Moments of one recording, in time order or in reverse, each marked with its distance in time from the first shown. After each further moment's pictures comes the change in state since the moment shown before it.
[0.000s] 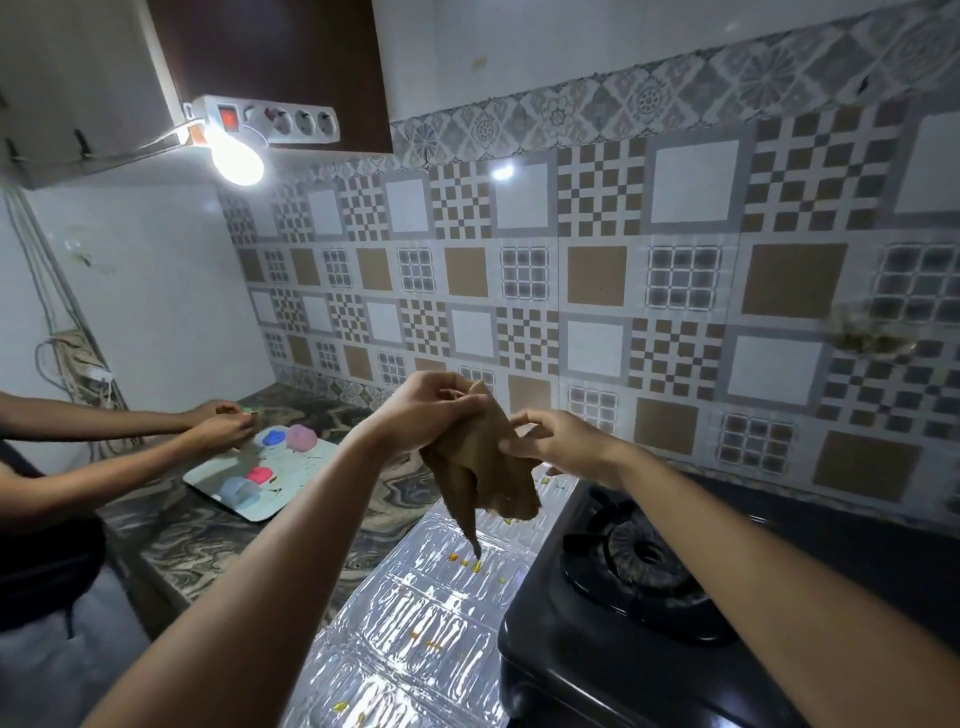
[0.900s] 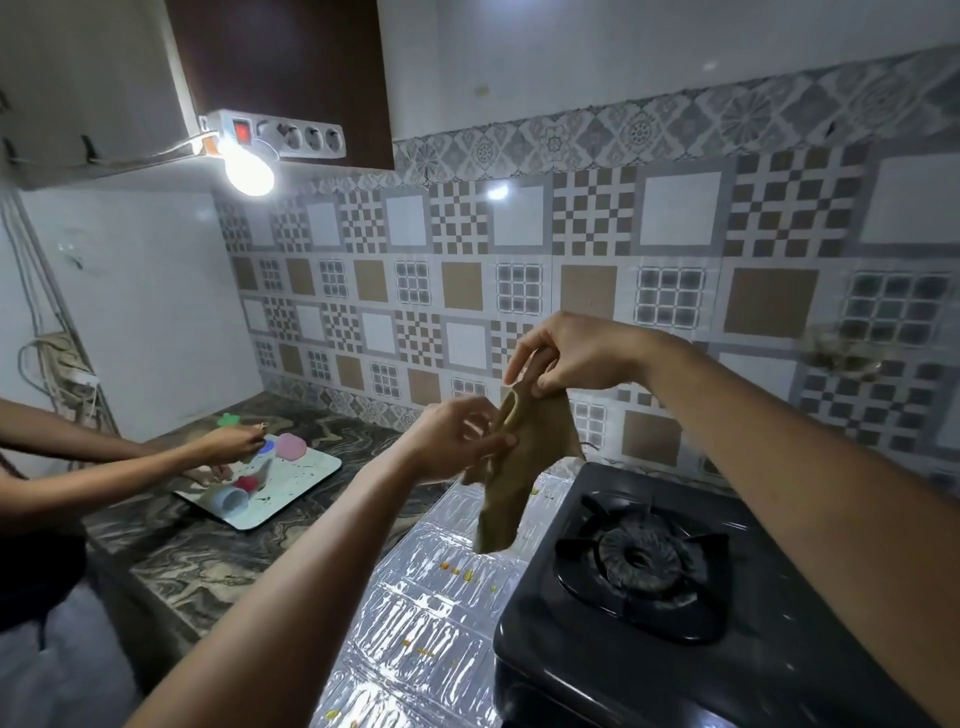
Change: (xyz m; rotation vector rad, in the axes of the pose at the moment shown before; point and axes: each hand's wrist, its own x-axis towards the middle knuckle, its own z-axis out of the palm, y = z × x) left_hand -0.007 -0.015 0.018 0.360 -0.057 0.246; right_hand -0.030 -0.114 -0.062 -0.544 -0.014 -0.205
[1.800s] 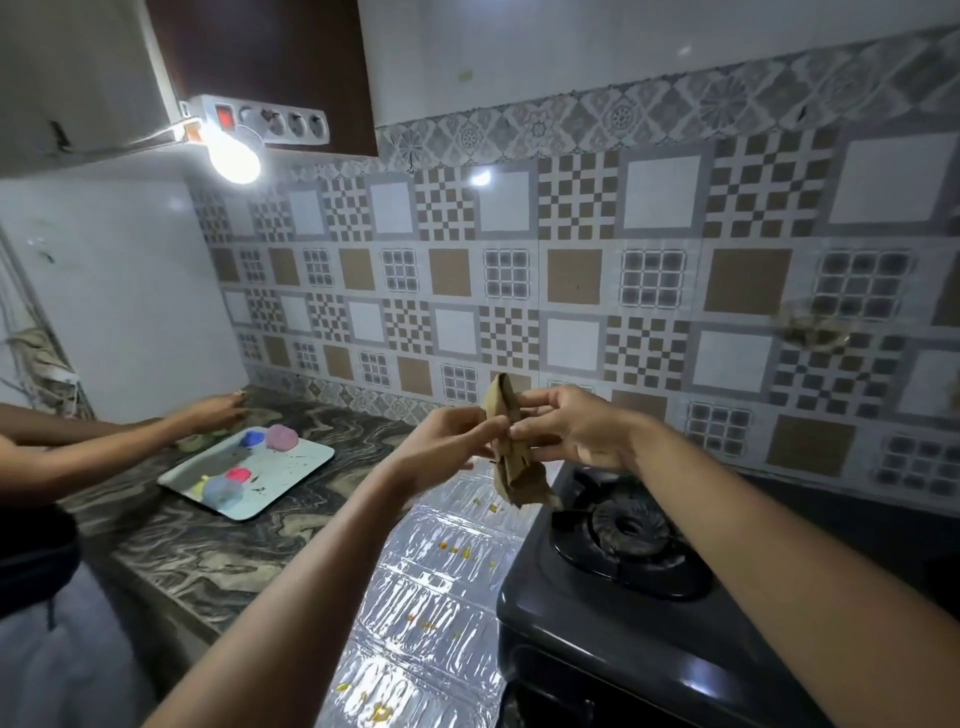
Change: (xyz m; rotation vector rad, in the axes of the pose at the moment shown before) left_hand -0.036 0.002 0.011 -0.398 -0.094 -0.101; right_hand -0.025 0.034 0.095 1.019 -0.023 0.196
